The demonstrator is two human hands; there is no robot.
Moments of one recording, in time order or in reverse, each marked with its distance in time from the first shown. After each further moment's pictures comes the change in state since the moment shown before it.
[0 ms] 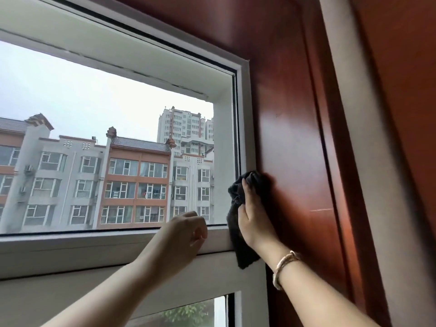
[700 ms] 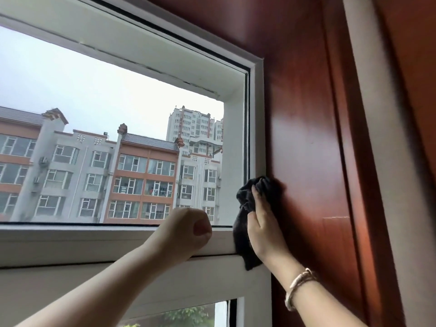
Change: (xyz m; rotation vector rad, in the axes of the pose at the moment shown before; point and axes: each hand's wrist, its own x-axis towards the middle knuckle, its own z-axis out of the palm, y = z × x) left_hand 0.009 0.005 -0.007 -0.041 -0.012 -0.161; right_hand -0.011 0.000 0.001 0.111 0.002 0.047
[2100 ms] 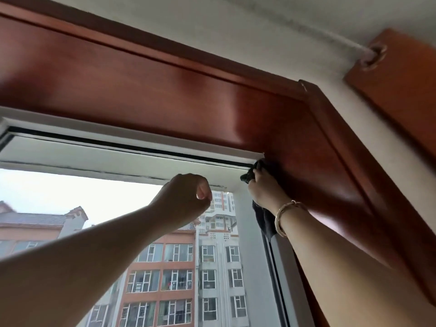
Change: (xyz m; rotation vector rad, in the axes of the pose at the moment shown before) left_hand 0.187 0.045 -0.180 0.312 0.367 0.180; right_hand 0.286 -0.118 -0.070 -0.307 0.128 -0.045
